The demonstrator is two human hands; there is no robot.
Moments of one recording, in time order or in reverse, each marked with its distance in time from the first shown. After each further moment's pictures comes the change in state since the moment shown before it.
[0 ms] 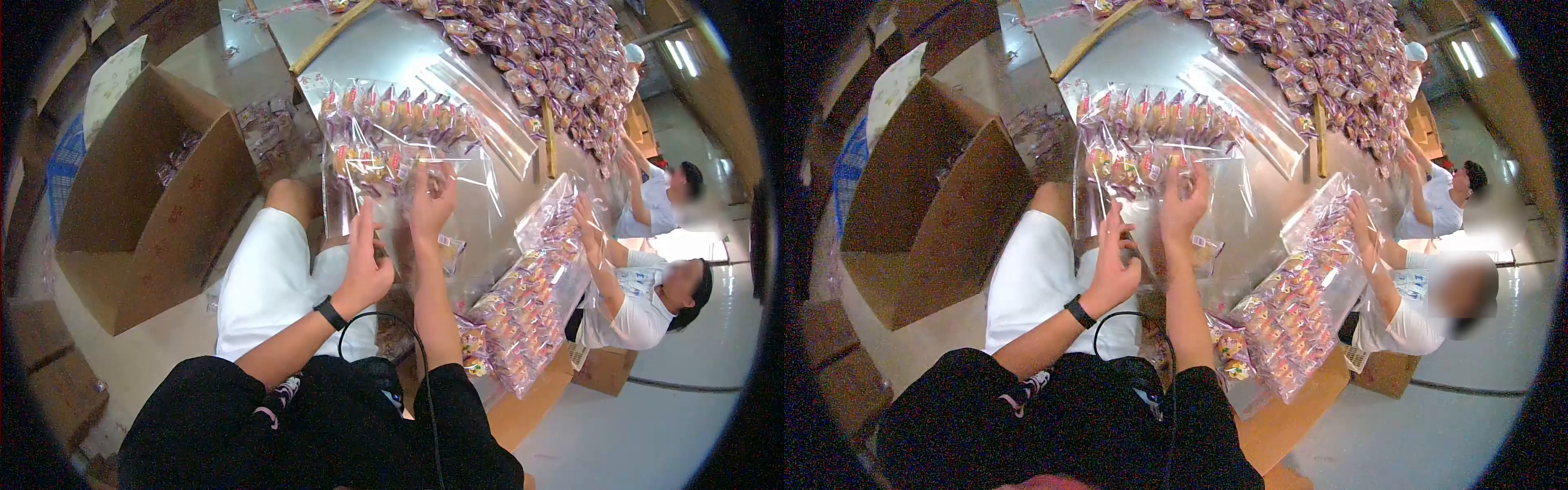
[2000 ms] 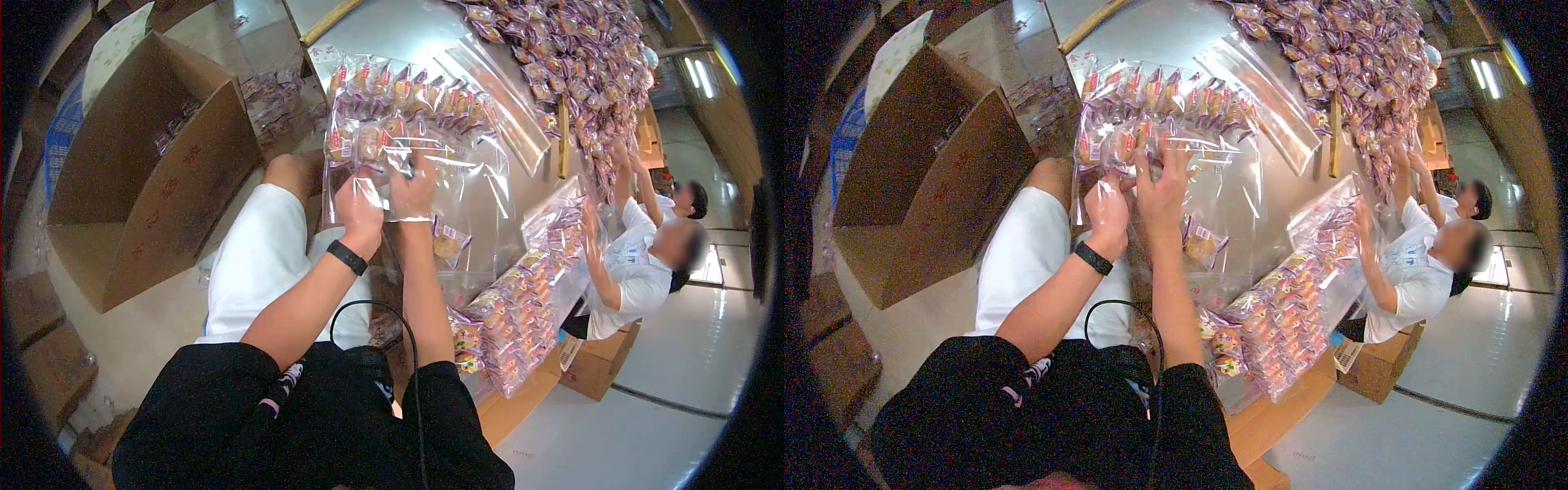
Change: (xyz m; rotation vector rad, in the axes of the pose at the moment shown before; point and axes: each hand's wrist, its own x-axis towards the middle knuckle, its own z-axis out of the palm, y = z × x) left_hand 0.070 -0.034 0.025 -0.438 0.563 -0.594; right_hand -0.007 -0.034 0.016 -0.267 -0.391 -0.022
